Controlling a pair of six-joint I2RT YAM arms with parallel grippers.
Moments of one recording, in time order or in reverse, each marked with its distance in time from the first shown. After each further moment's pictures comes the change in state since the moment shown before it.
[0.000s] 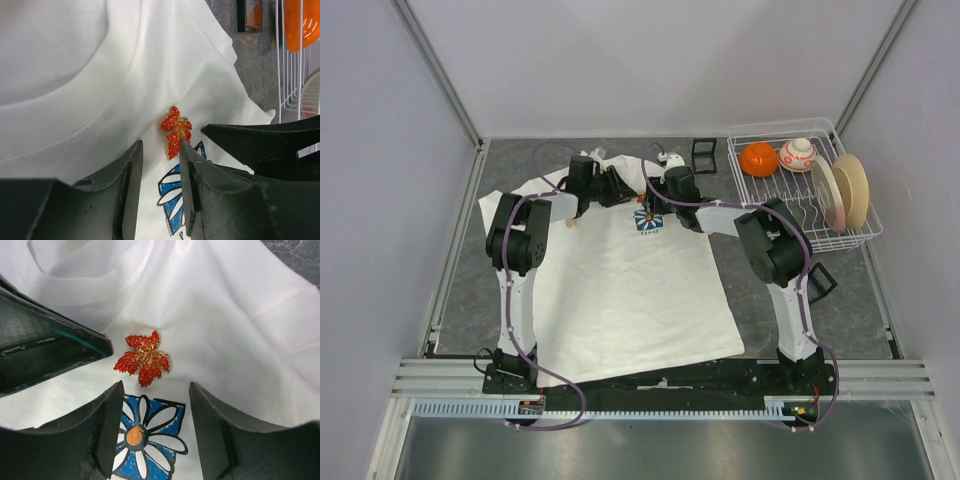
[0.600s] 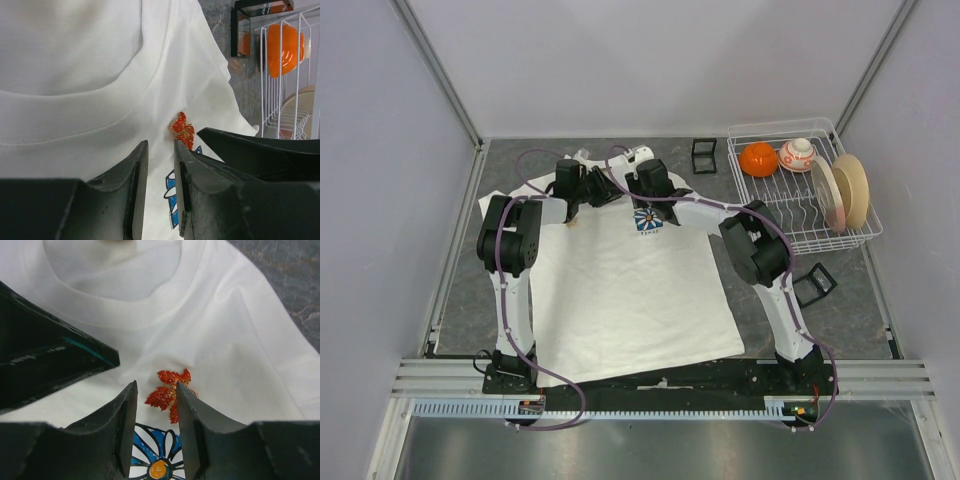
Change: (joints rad) left arm 0.067 -0.056 -0.127 0.143 -0.007 -0.116; right arm 0.111 0.091 0.287 -0.208 0.183 -0.261
